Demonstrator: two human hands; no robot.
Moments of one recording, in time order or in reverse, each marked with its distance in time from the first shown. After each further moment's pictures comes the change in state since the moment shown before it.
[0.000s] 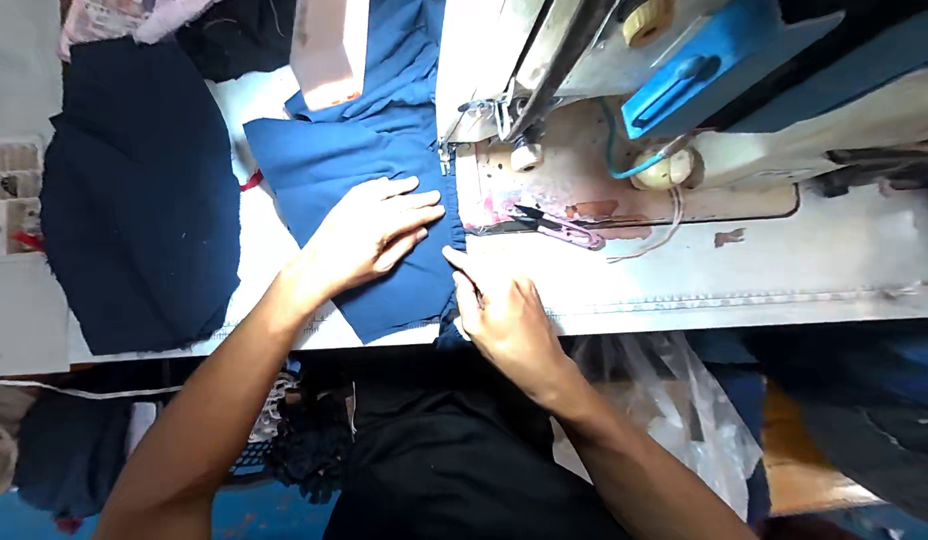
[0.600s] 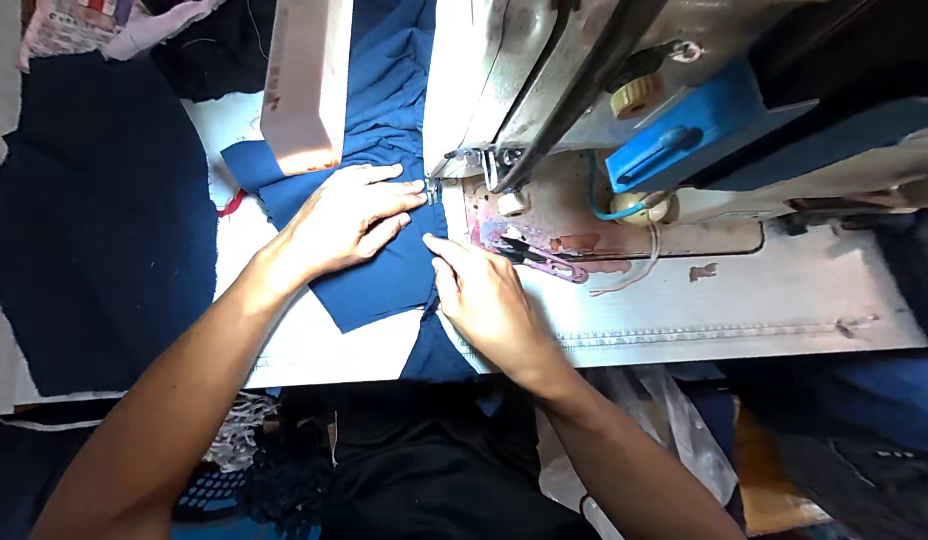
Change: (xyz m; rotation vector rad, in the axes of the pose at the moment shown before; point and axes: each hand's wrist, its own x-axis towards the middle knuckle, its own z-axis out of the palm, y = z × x) left_hand 0.029 -0.044 -0.012 -0.004 0.038 0.038; right_hand 0.054 0.003 -0.006 -0.061 -0.019 -0.075
